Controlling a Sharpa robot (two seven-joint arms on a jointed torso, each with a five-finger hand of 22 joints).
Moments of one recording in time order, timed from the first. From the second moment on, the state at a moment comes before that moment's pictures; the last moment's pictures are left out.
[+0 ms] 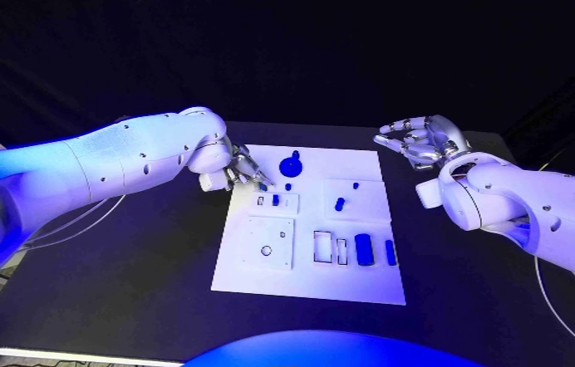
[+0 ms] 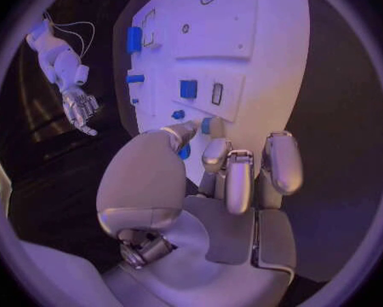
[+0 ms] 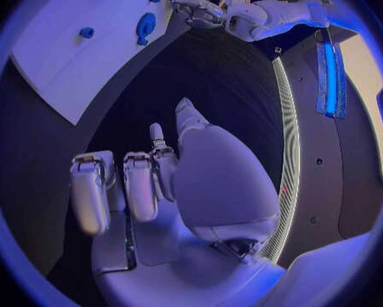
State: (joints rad) left arm 1.33 -0.61 -0.17 1.14 -0.66 0.22 -0.63; left_hand 1.18 -0.17 0.55 0.25 0.09 0.92 0.08 0.54 0.75 1.27 0.00 1.31 1.02 1.47 -0.05 1.54 1.31 0.08 1.35 0.06 1.34 1.31; right arm 1.24 -0.87 -0.15 1.51 -0.48 -0.63 0.15; right_hand 1.42 -0.12 0.08 0.28 0.06 0.90 0.16 0.18 0.33 1.45 0.08 1.40 1.31 1.46 0.01 1.52 1.31 0.01 1.47 0.11 1.53 1.31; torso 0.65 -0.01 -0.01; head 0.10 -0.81
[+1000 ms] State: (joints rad) left arm 1.33 -0.65 -0.16 1.16 -0.61 0.17 -0.61; left_hand 1.10 -0.16 0.77 0.15 0.25 0.92 0.07 0.59 0.84 1.31 0.00 1.31 1.08 1.47 -0.05 1.54 1.31 0.08 1.35 0.06 1.35 1.31; right arm 1.24 -0.86 -0.15 1.51 -0.48 -0.63 0.15; right_hand 1.42 -0.12 0.08 0.28 0.06 0.90 0.16 0.18 0.33 1.45 0.08 1.40 1.31 1.46 0.01 1.52 1.31 0.01 1.47 0.11 1.53 1.31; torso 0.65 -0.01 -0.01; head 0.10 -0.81
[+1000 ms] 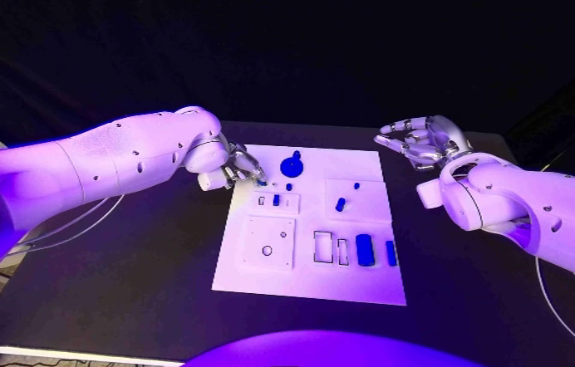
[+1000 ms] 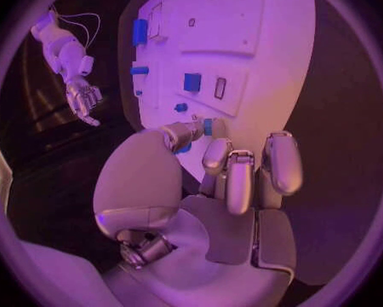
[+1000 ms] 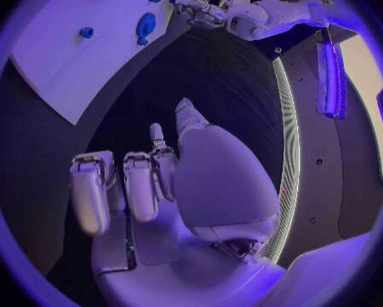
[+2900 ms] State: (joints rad) left arm 1.33 -0.65 -0.13 1.24 -0.97 0.42 -0.56; left_hand 1.05 -0.19 0.74 0.11 0.46 0.97 0.05 0.60 0.84 1.36 -0.03 1.34 1.15 1.47 -0.07 1.56 1.31 0.08 1.38 0.04 1.39 1.31; right arm 1.24 -0.86 -0.15 1.50 -0.48 -0.63 0.15; right_hand 1.42 -0.12 0.08 0.28 0.06 0.90 0.16 0.18 0.33 1.45 0.08 1.40 1.31 1.46 0.01 1.52 1.31 0.01 1.47 0.11 1.53 1.31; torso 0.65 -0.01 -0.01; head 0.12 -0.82
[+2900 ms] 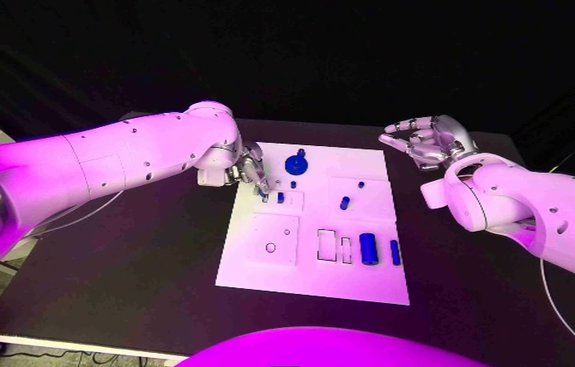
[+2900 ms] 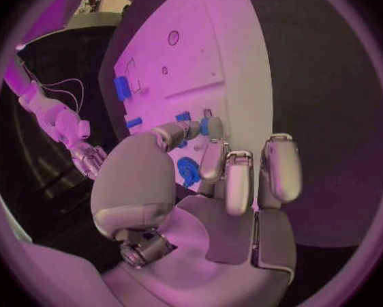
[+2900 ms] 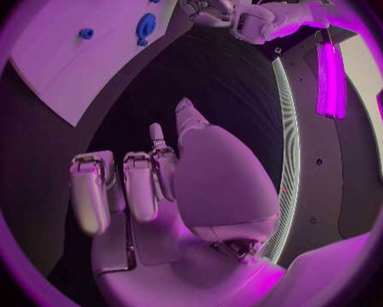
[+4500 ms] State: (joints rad) left arm 1.32 -0.65 -0.13 1.27 -0.99 0.41 -0.58; left_hand 1.05 -0.19 0.74 0.11 0.46 0.97 0.05 0.59 0.84 1.36 -0.03 1.34 1.15 1.47 -0.07 1.56 1.31 0.08 1.38 0.04 1.39 1.31; right arm 1.24 -0.86 -0.15 1.50 -0.48 -0.63 0.15; right_hand 1.42 -0.12 0.08 0.28 0.06 0.90 0.16 0.18 0.33 1.45 0.08 1.40 1.31 1.46 0.01 1.52 1.31 0.01 1.47 0.11 1.53 1.31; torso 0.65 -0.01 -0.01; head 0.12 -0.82
